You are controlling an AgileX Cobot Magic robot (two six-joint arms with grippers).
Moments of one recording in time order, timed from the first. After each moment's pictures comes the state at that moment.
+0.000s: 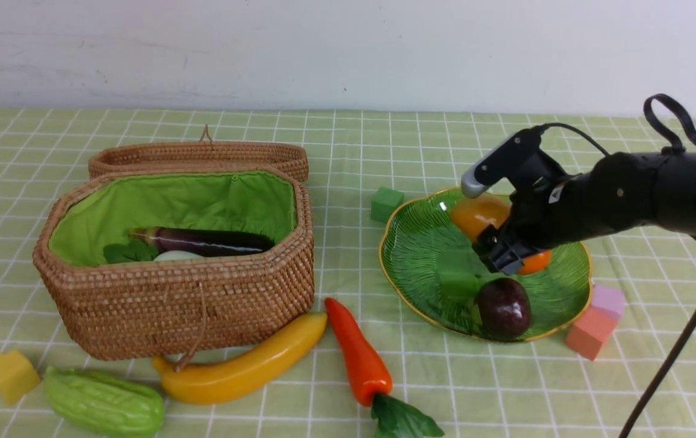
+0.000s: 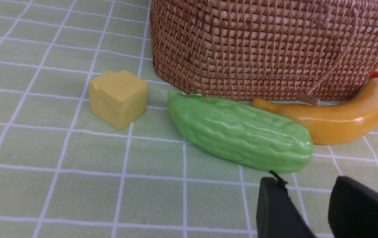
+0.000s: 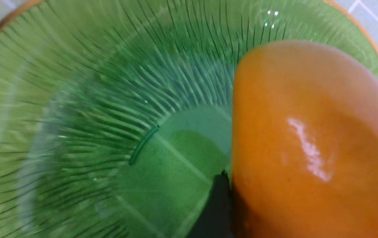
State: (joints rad) right arm 0.26 1.87 -1.25 0.17 0.26 -0.63; left arm -0.06 -0.01 0.03 -0.15 0.39 -0.09
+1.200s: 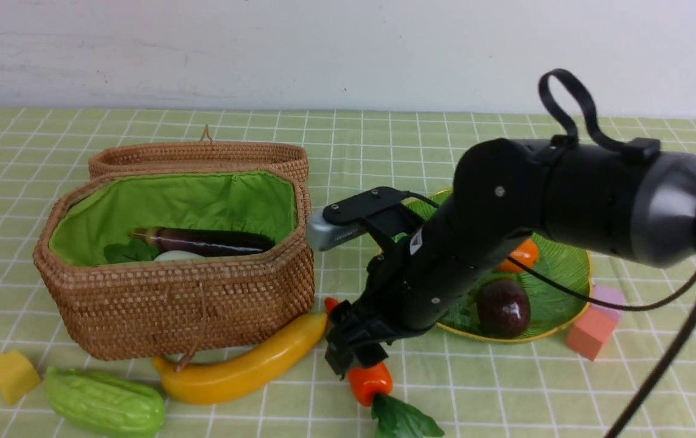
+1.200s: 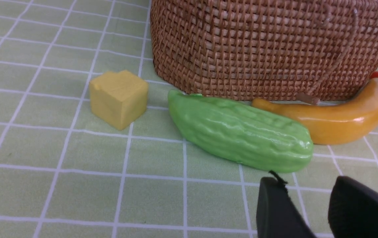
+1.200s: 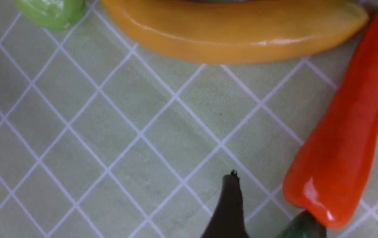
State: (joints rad) right arm 0.65 1.85 -1.40 0.40 0.80 -0.28; left arm -0.06 -0.01 0.03 -0.15 0.39 -0.09
